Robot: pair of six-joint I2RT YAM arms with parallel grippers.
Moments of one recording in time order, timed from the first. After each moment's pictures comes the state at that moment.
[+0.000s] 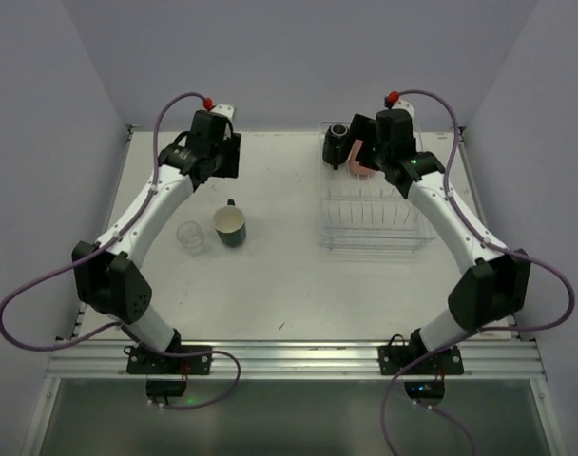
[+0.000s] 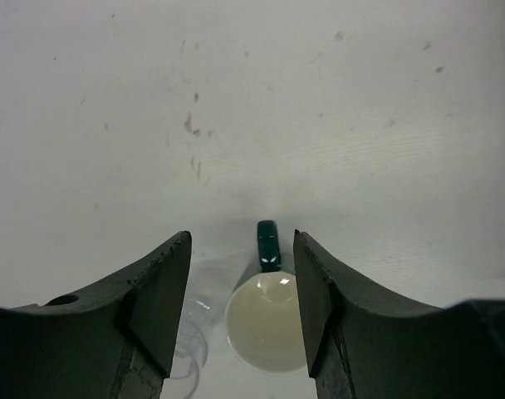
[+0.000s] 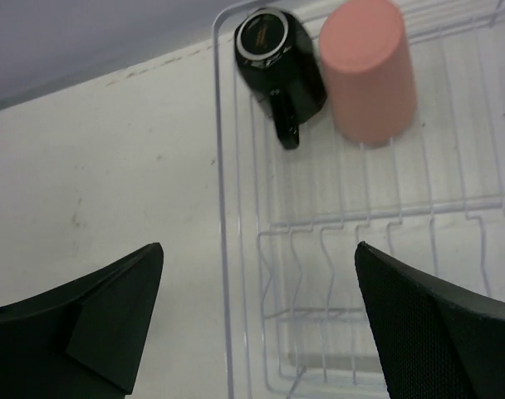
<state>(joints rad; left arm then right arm) -0.36 1.69 1.62 -0.75 -0.25 -0.14 0.35 1.51 1.43 -0.44 0.14 0.55</state>
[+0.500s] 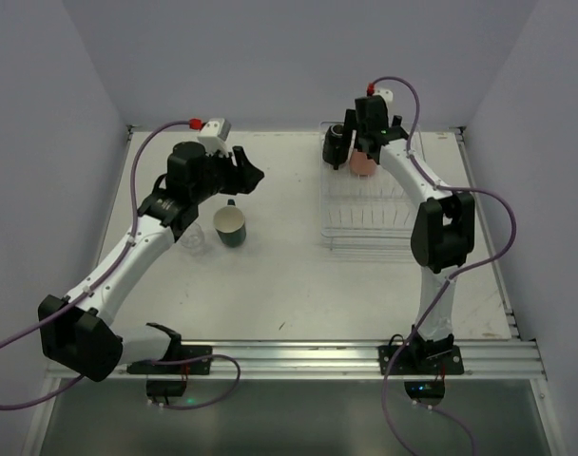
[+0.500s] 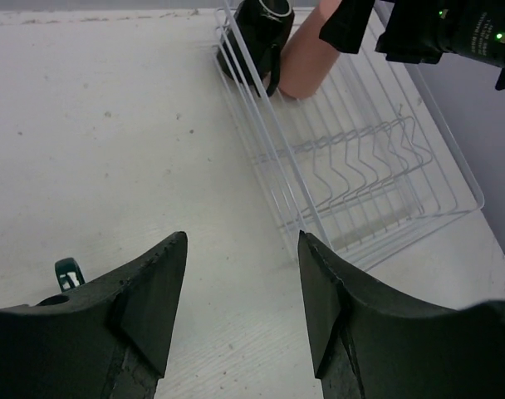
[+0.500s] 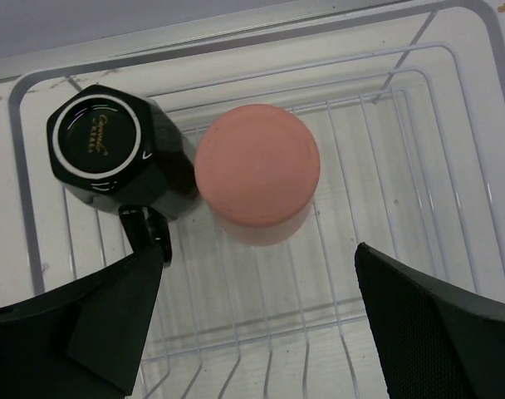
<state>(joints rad) -0.39 1.28 1.15 -0.21 0.18 -0.38 0.29 2.06 1.87 -0.49 0.42 0.30</state>
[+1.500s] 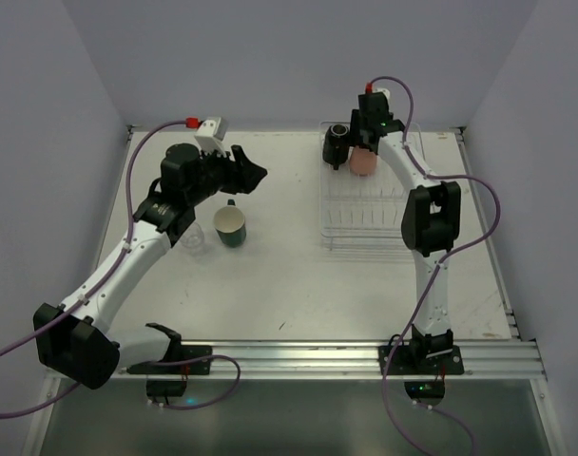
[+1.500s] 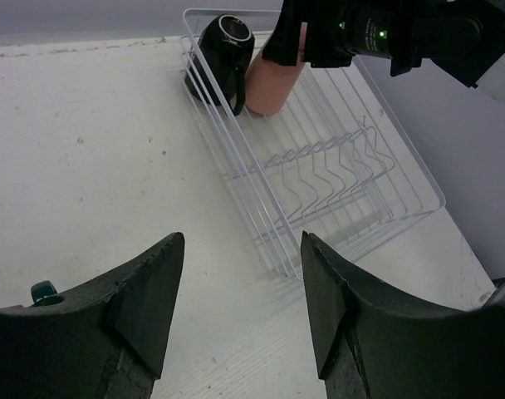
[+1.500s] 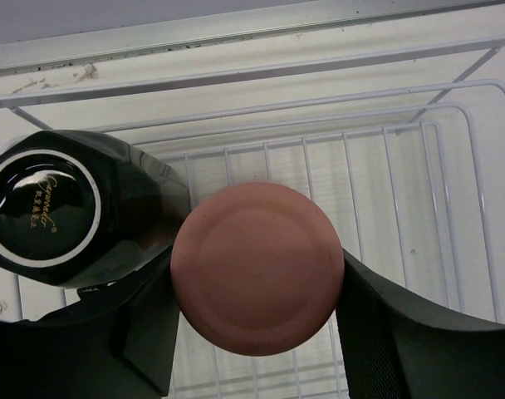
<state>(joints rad) -0.39 1.23 1.11 -0.12 0.25 -0.39 0.23 2.29 2.11 -0.55 0.33 0.23</state>
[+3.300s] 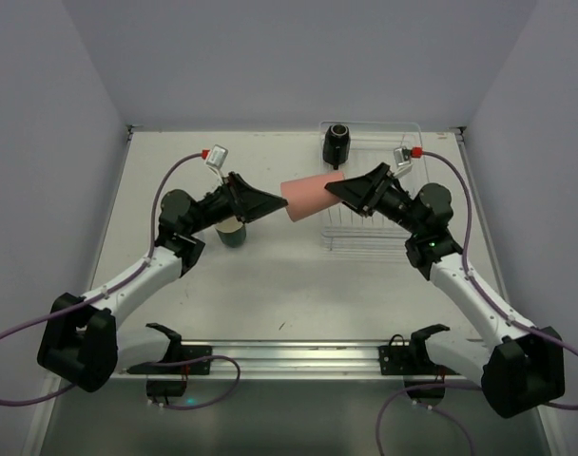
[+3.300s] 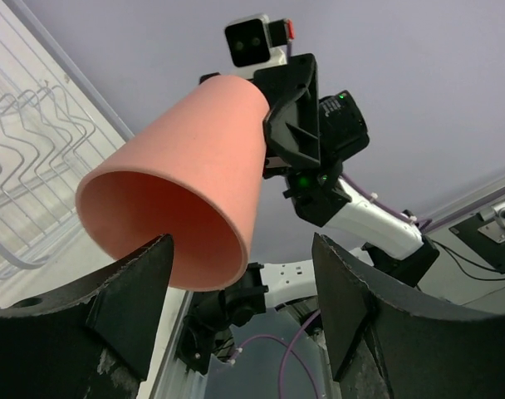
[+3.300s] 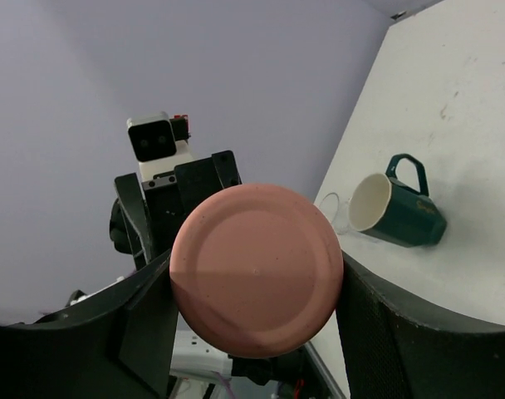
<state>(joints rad) -0.41 1.21 0.69 0.82 0.76 -1.19 0.31 1.04 0.74 0.39 -0.58 1.14</state>
